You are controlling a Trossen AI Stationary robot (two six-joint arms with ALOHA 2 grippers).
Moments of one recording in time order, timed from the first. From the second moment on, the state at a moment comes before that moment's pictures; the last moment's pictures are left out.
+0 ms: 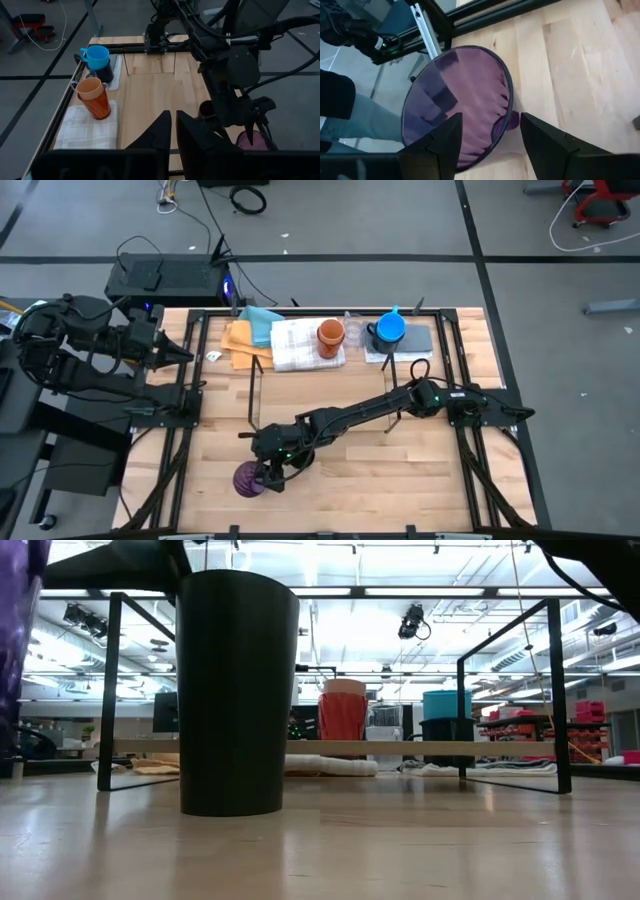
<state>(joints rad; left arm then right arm) -0.02 0.80 1.64 -1.27 -0.01 0.01 0.27 2.44 2.27 -0.51 -0.15 0.52</state>
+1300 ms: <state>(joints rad) -0.02 0.80 1.64 -1.29 -0.01 0.01 0.26 2.43 2.28 -0.49 -0.19 0.49</state>
